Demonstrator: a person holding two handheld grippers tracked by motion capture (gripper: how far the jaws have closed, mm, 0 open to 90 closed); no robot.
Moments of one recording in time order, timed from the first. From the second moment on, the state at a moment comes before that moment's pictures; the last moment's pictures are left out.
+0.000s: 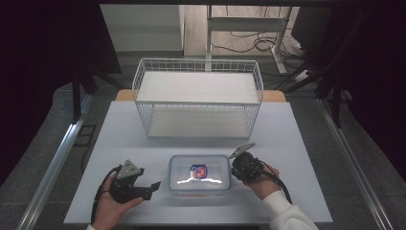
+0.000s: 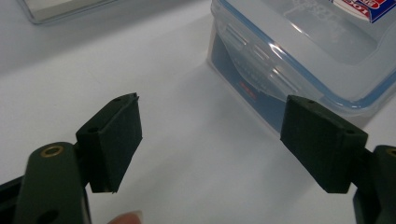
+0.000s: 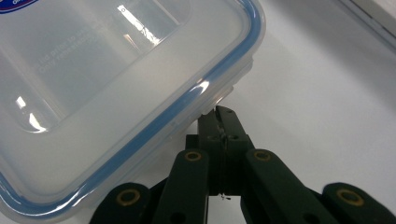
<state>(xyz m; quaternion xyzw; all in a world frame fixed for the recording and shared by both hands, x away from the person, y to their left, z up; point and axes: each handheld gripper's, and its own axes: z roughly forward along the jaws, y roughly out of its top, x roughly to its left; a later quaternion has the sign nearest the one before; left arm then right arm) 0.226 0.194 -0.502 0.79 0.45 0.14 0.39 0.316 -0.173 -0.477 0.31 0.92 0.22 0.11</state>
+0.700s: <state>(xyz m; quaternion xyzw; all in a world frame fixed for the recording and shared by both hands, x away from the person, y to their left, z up) 0.224 0.196 -0.503 0.79 0.45 0.13 0.40 0.304 -0.236 -0.470 0.37 0.85 0.36 0.12</state>
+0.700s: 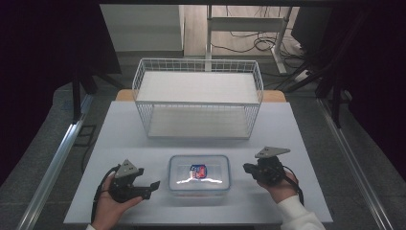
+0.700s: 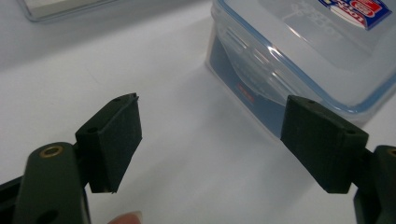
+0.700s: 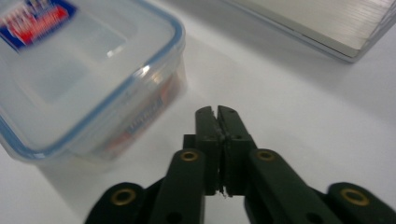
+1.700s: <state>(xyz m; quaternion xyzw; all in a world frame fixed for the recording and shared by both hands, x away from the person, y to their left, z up) 0.232 0.190 -0.489 0.76 0.47 0.11 0.44 0.291 -0.232 -0.466 0.40 0.79 0.45 0.06</state>
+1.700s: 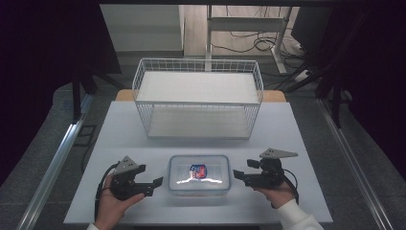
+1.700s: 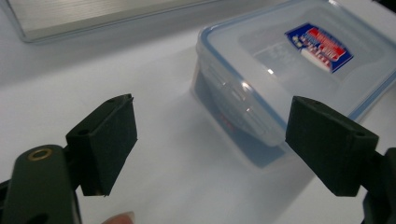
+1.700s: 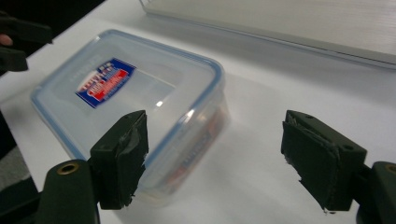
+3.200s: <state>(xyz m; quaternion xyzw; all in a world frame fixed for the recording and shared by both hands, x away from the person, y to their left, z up) 0.274 0.167 -0.527 0.70 0.51 -0.15 0.49 0.295 -0.217 -0.491 0.44 0.77 0.46 -0.09</state>
